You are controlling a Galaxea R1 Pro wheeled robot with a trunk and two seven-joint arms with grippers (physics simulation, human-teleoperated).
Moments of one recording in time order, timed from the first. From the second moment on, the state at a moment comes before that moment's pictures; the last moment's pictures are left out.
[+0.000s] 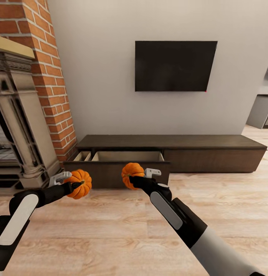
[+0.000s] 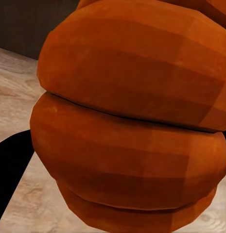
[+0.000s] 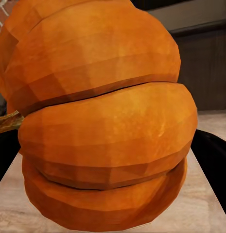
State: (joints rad) left arm -0.44 0.35 -0.03 -1.56 0.98 0.89 0.40; right arm -0.72 0.00 0.68 -1.23 -0.91 0.43 -0.54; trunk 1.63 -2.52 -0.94
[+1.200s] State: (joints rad) left arm -0.43 0.35 -0.03 -1.56 0.98 0.89 0.39; right arm -0.72 0.01 0.68 -1.27 -0.92 0.44 -0.54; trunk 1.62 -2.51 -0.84
